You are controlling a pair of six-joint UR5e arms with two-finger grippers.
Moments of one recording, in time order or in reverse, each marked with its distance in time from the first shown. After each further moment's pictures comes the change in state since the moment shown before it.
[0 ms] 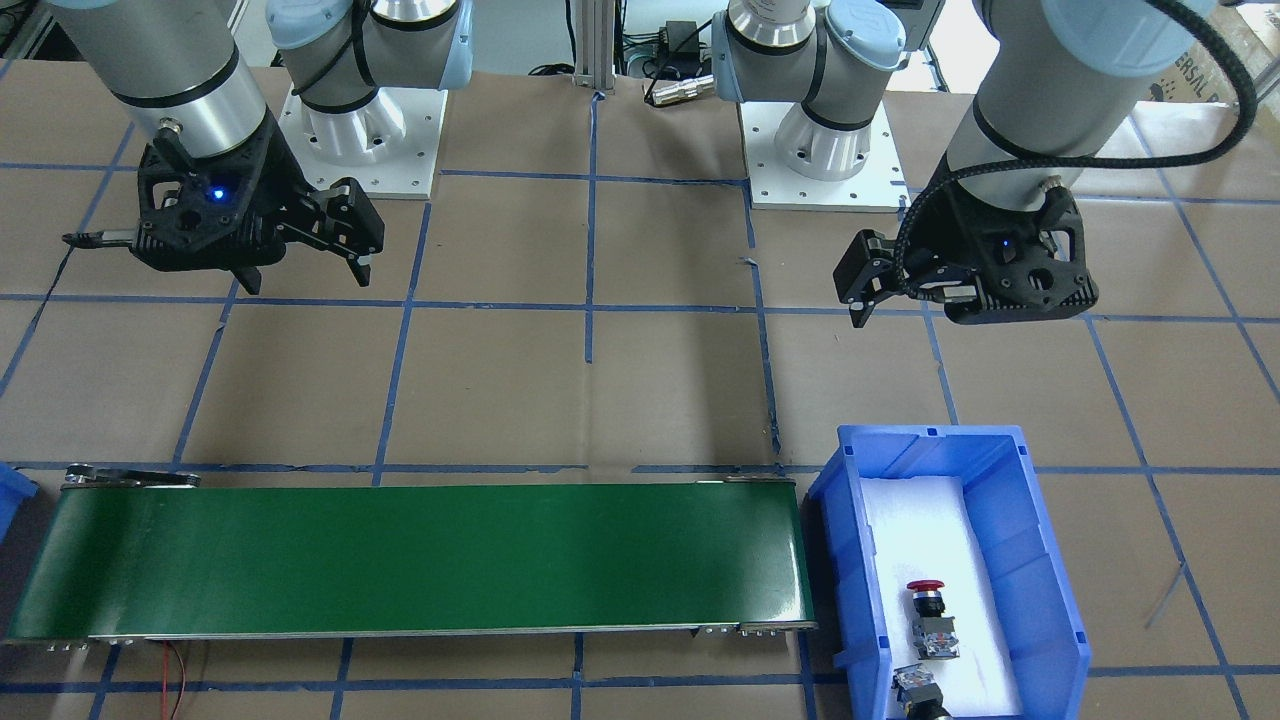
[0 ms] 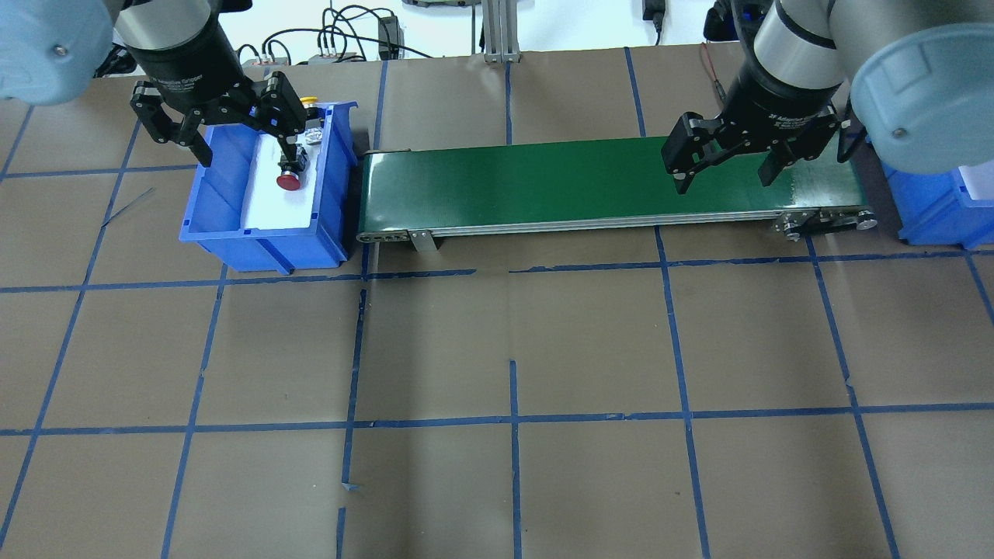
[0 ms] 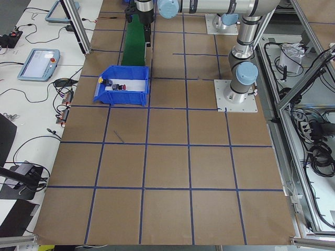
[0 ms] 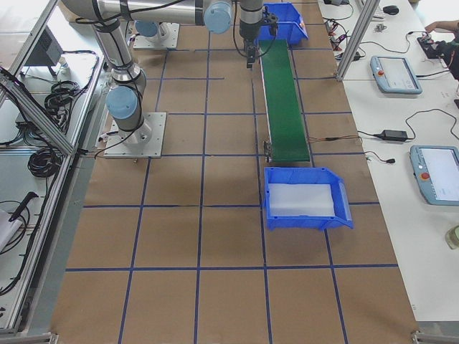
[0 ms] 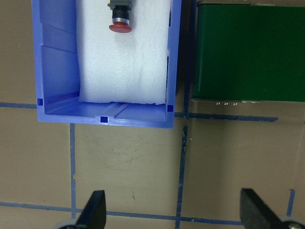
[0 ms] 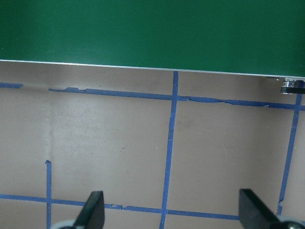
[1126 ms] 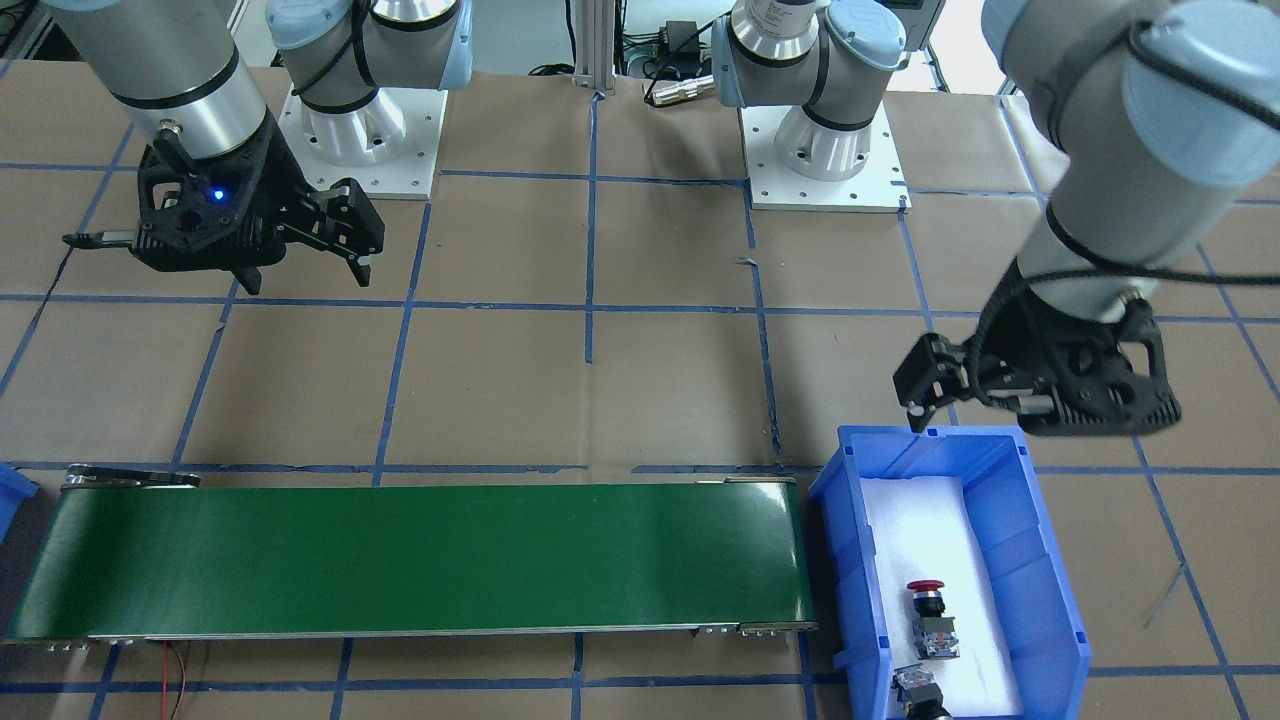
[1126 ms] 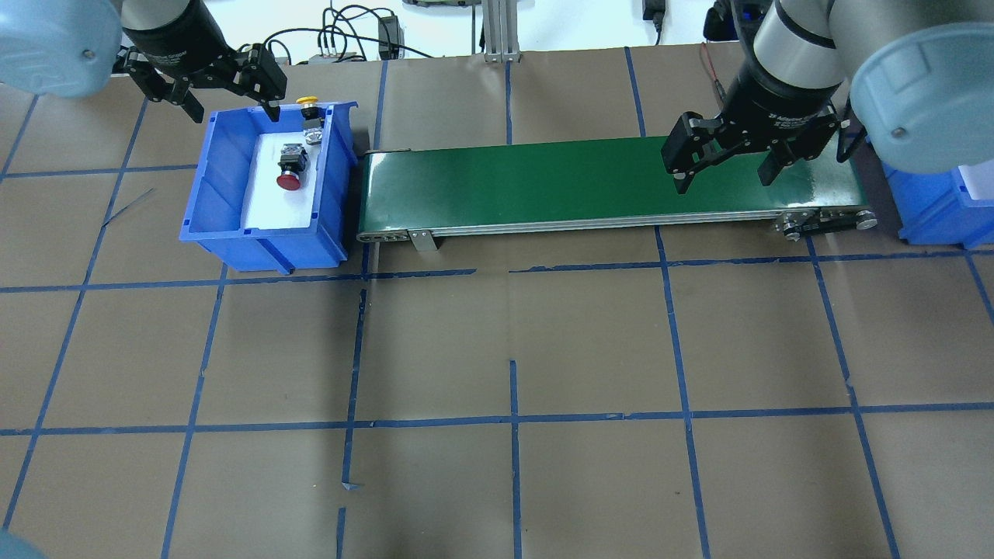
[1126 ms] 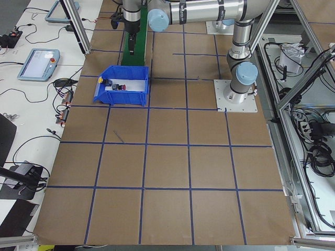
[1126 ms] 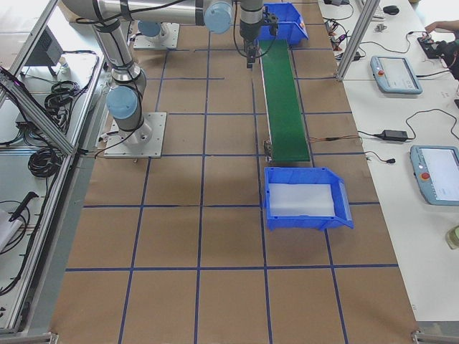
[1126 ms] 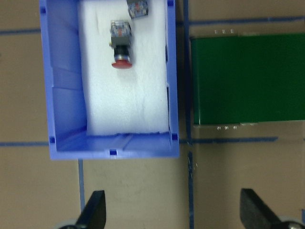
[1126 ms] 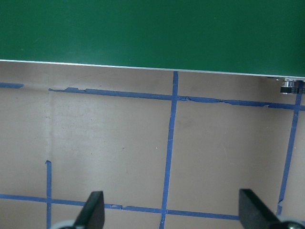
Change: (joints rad) left arm 0.093 -0.185 0.079 0.236 -0.025 0.157; right arm 0.000 0.000 0.000 0.001 0.000 0.000
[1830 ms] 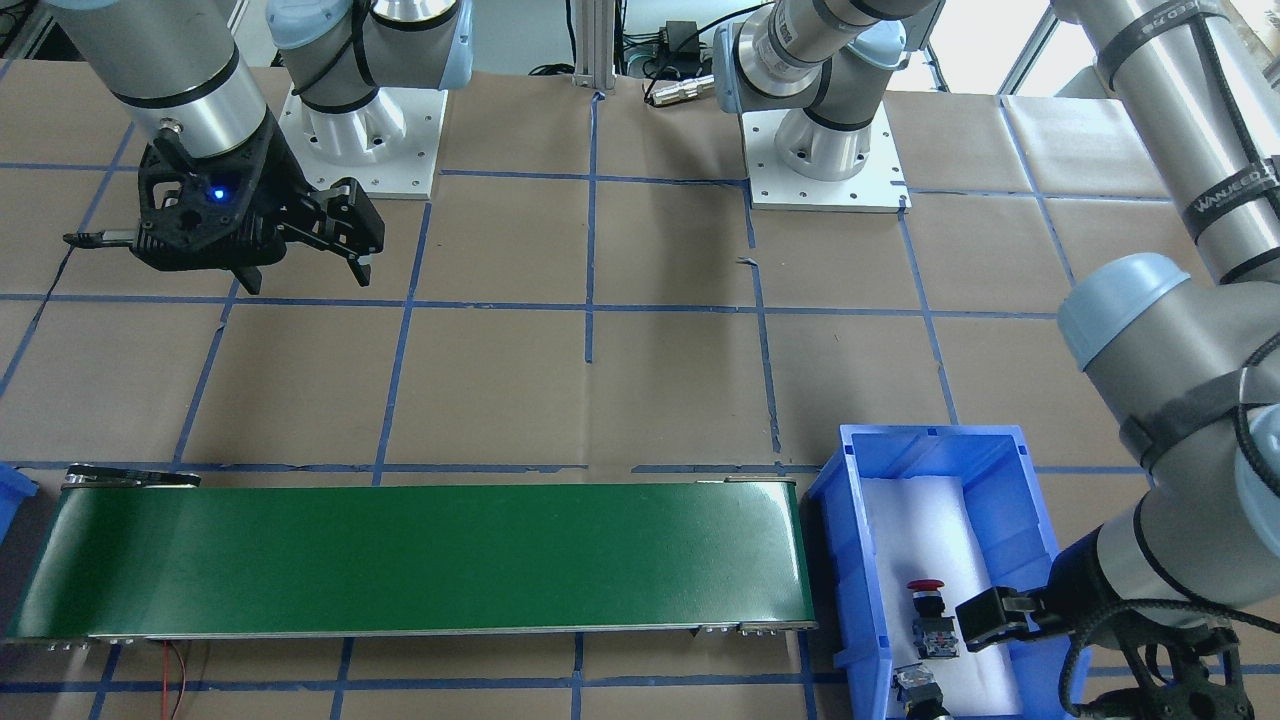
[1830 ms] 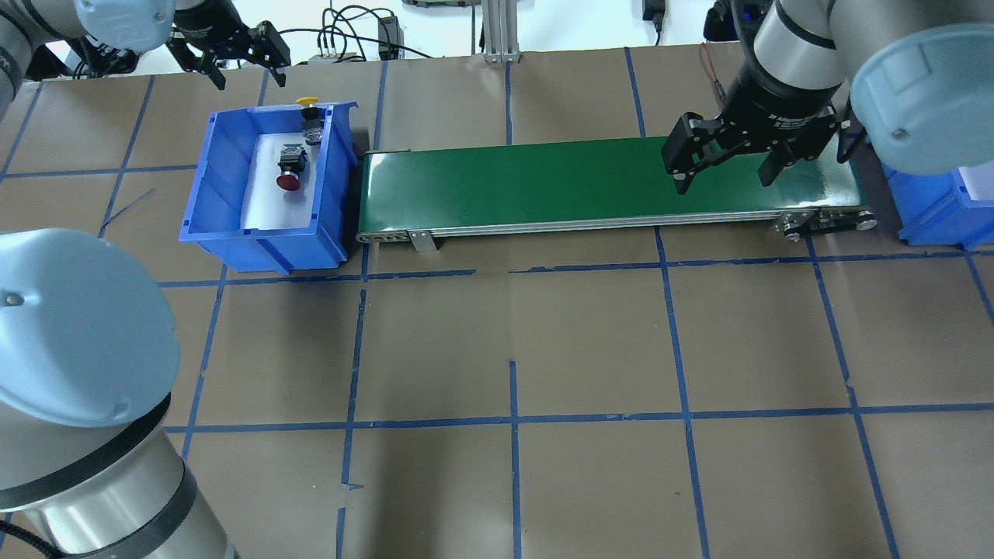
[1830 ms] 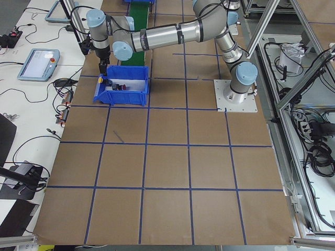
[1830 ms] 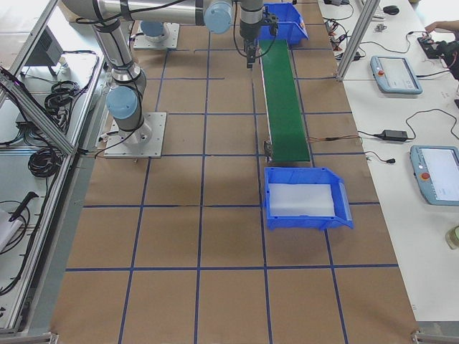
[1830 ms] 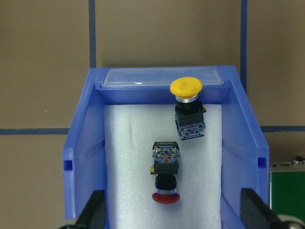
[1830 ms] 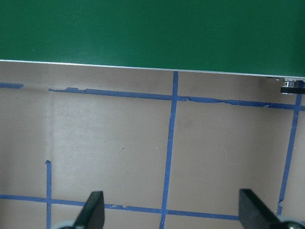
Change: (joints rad) left arm 0.043 -0.366 0.321 0.033 -0.037 0.035; right arm 0.000 0.000 0.000 -0.001 0.000 0.000
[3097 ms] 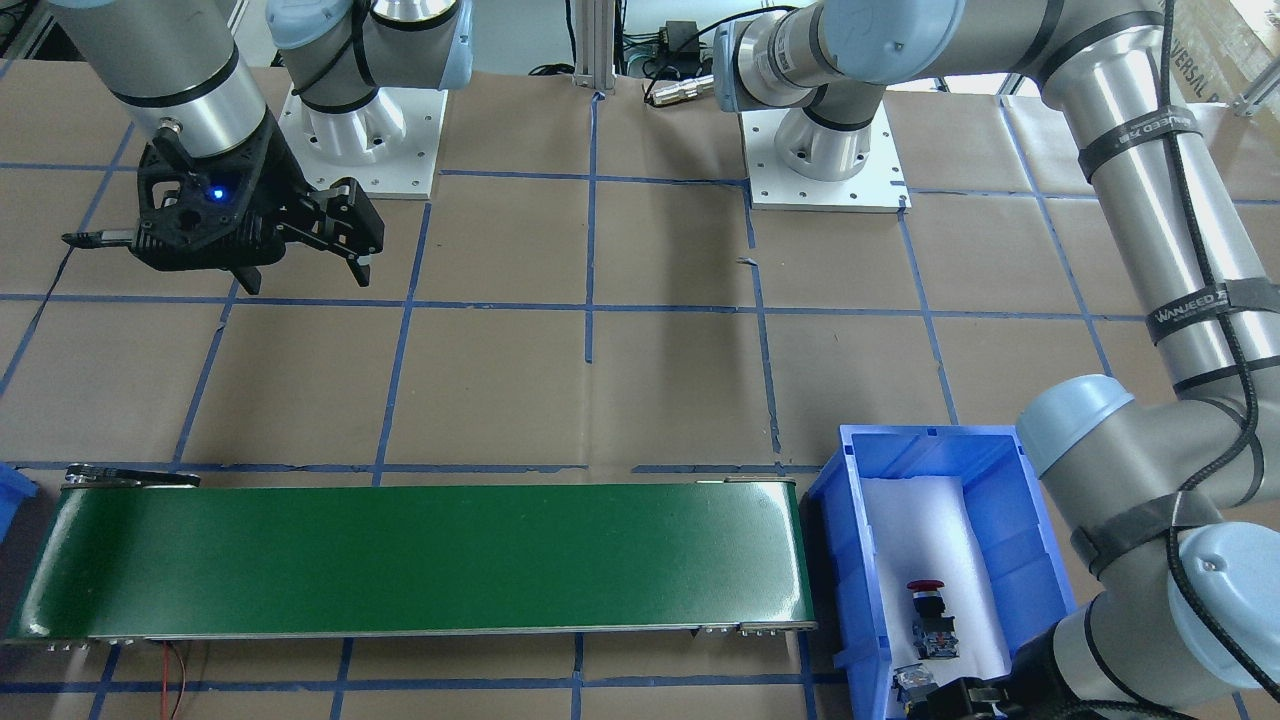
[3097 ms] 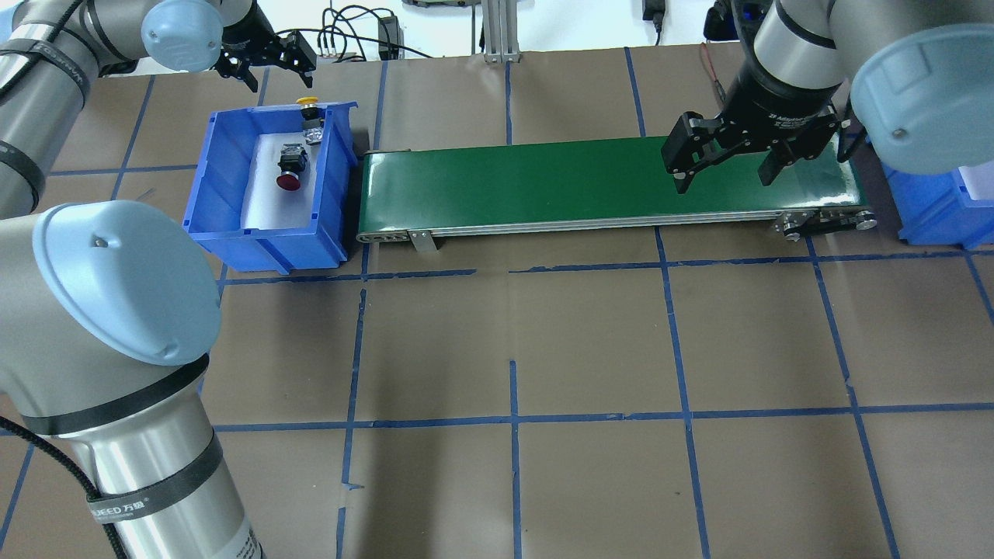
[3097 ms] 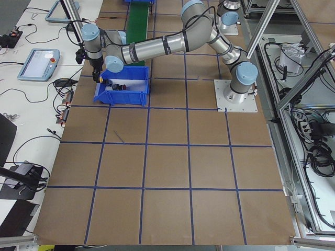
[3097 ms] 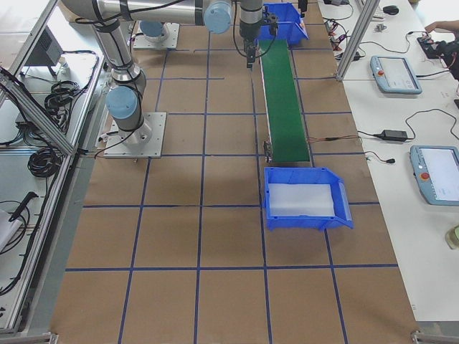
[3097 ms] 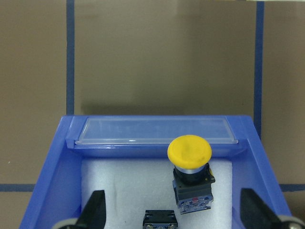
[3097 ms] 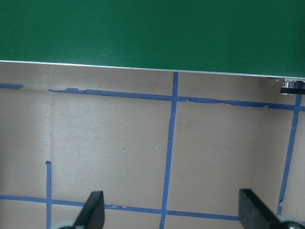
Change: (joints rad) left arm -0.016 -0.145 0.089 0.111 -0.030 -0.028; right arm 0.000 0.000 0.000 -0.002 0.000 0.000
